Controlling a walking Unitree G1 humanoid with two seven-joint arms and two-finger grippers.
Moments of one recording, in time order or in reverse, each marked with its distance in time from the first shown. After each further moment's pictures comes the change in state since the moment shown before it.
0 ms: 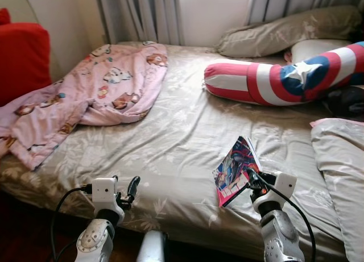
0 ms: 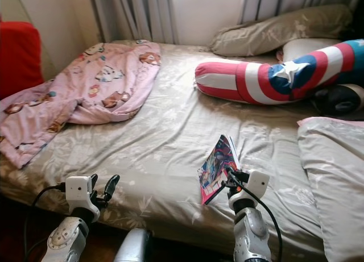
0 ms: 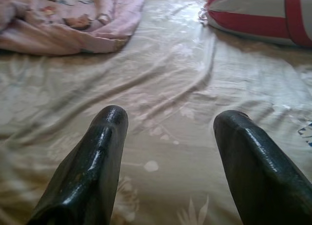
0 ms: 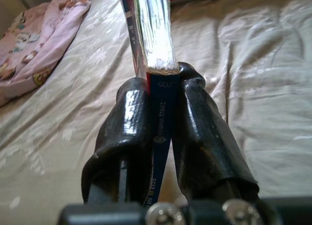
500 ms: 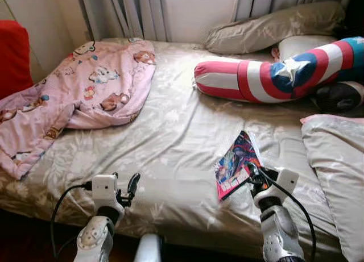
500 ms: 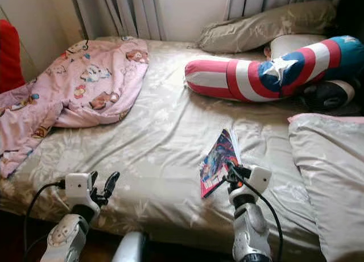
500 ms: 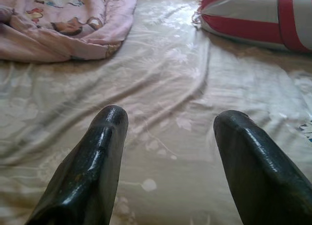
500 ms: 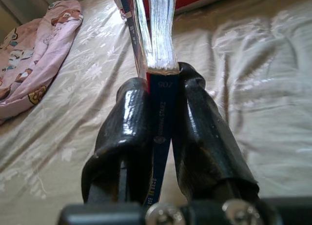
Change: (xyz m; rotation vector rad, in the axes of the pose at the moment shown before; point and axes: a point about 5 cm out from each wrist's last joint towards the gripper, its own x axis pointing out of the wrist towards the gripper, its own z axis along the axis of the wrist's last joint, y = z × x) left arm 0.001 0.000 0.003 -0.003 -0.010 0.000; right arm 0.002 -0.002 0.003 0.042 -0.028 -0.014
